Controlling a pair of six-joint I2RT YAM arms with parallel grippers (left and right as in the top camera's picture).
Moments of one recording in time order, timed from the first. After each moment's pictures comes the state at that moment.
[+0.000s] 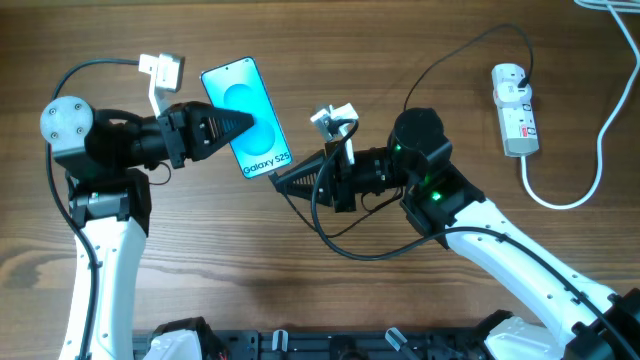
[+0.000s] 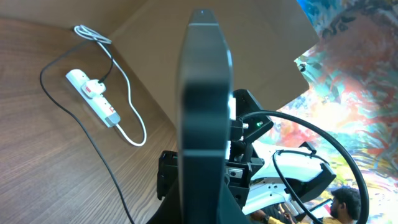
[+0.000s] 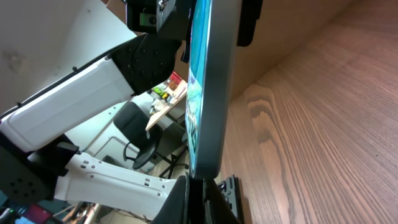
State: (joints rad) left arm 0.17 1.21 0.90 0.43 1.53 -1.02; right arm 0.60 1.40 0.88 0.44 -1.09 0.72
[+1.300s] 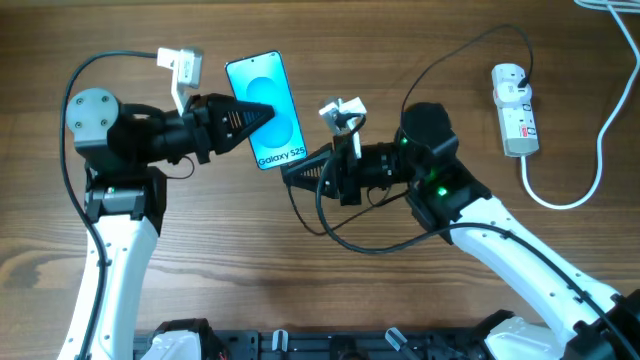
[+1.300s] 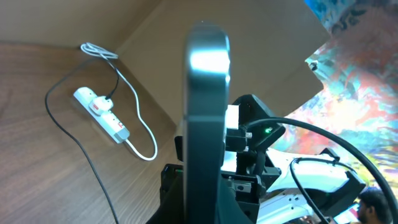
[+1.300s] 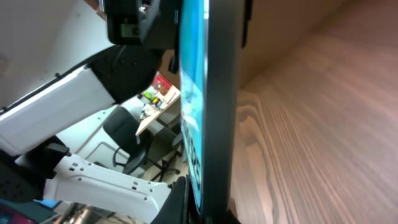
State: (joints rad) left arm 0.05 1.21 0.91 0.36 1.38 -0.89; right arm 0.56 1.40 0.90 0.39 -1.08 0.67
